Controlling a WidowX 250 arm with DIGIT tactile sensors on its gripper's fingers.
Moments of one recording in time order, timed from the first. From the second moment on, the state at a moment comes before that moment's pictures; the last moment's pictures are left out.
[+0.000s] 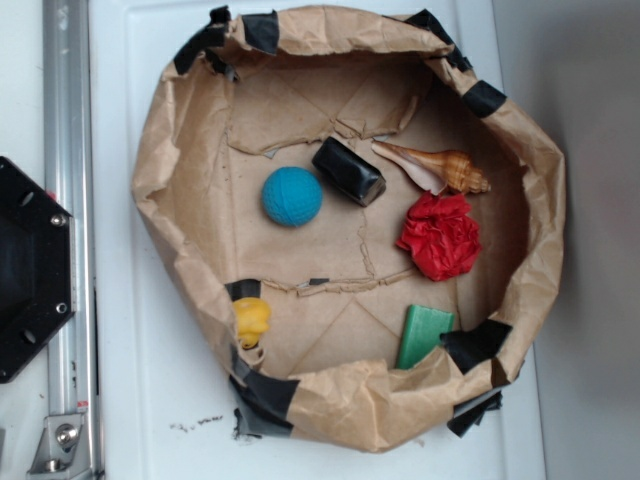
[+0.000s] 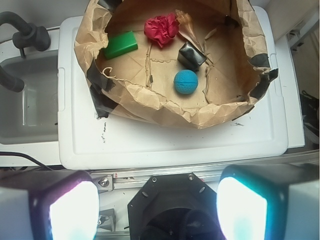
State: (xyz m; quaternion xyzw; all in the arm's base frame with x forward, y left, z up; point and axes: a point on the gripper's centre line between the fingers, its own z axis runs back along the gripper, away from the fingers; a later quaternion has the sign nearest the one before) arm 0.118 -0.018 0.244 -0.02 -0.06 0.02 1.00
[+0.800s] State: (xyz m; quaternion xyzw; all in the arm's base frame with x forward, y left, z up) arm 0.198 0.000 0.201 0.04 -0.07 -0.04 1.00
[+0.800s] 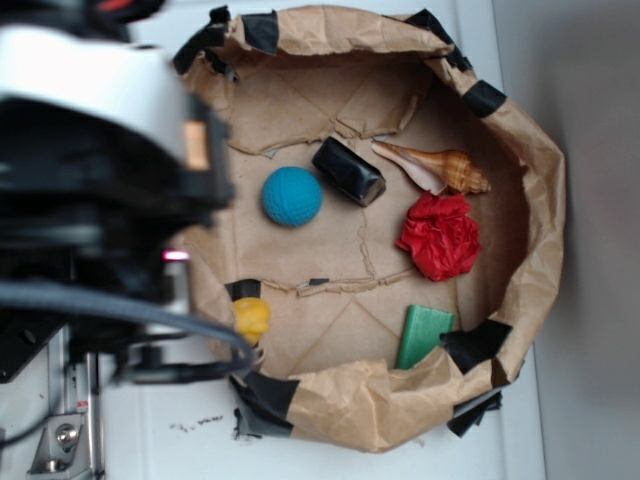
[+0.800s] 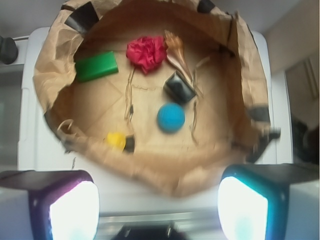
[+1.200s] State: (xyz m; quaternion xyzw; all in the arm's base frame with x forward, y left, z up) arm 0.228 0.020 0.139 0.11 -0.06 -0.16 0.98
